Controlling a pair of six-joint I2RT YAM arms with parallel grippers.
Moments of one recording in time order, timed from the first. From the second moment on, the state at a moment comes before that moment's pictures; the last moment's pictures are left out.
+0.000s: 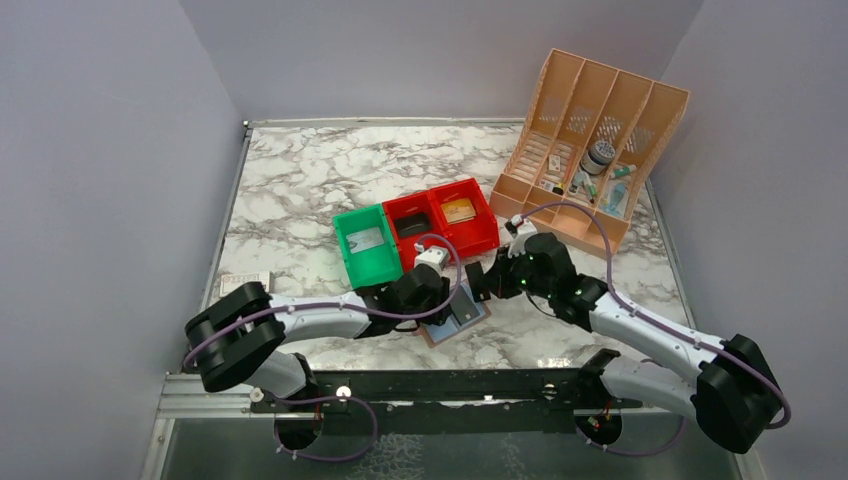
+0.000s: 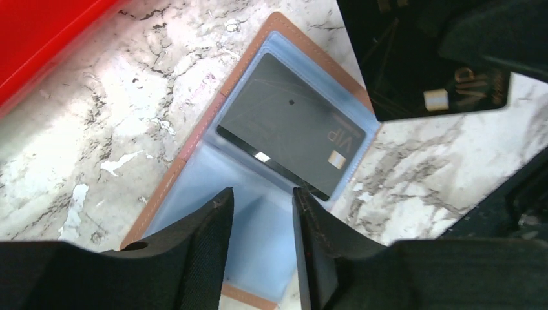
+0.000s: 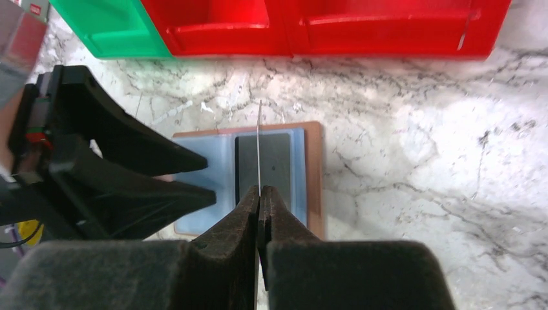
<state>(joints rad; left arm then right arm) -1.05 1.45 0.61 0.07 -0.15 -0.66 0.66 1.05 0.50 -0.05 -0.15 0.46</state>
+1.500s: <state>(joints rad) -0.91 0.77 0.43 -0.31 -0.50 -0.76 0.68 1.54 0.87 0.43 -0.43 -0.69</state>
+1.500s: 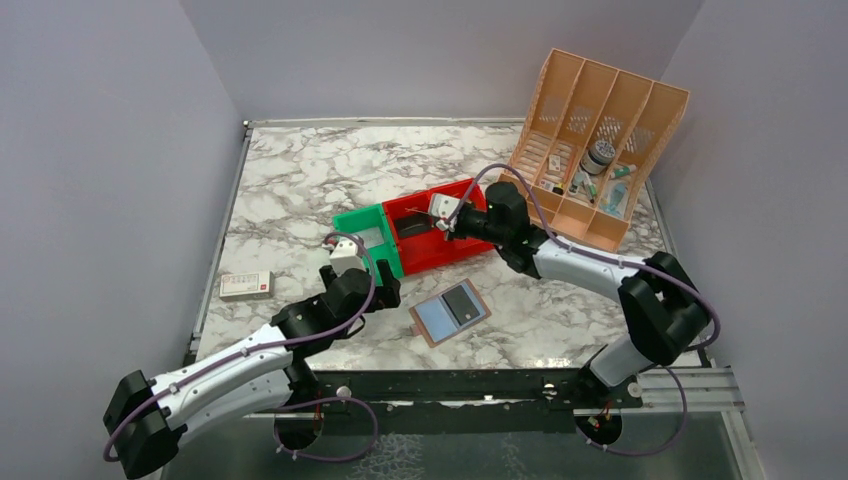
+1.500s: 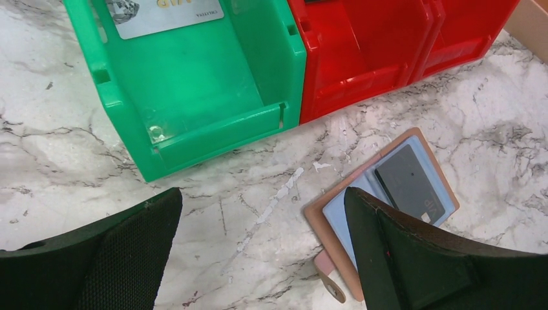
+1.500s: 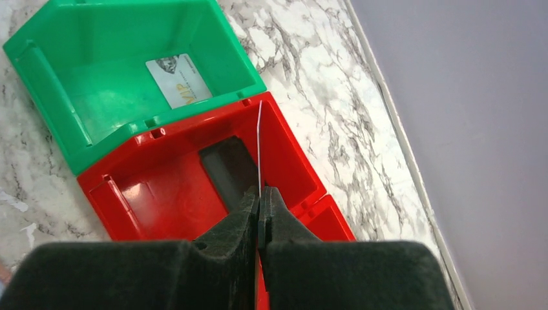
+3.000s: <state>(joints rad) -0.90 0.66 0.48 -0.49 -0.54 -0.70 0.78 2.03 1.24 0.21 -0.18 -1.03</state>
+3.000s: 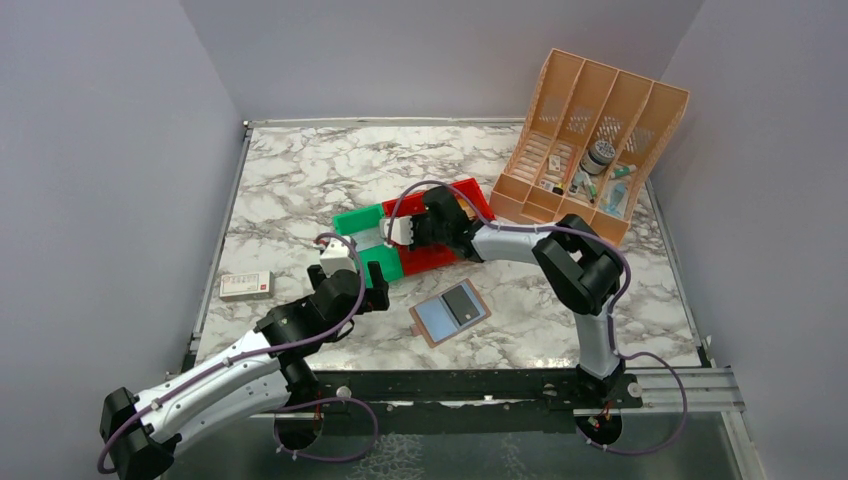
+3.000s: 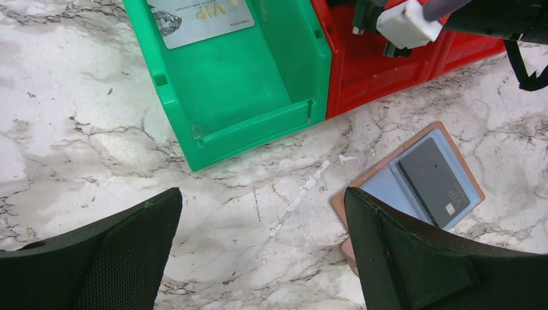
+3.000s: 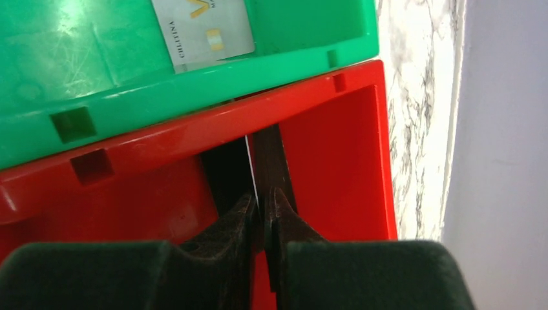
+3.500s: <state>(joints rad) -0.90 0.62 0.48 -0.49 -0.54 -0.70 0.78 2.03 1.24 0.18 -0.16 -1.05</state>
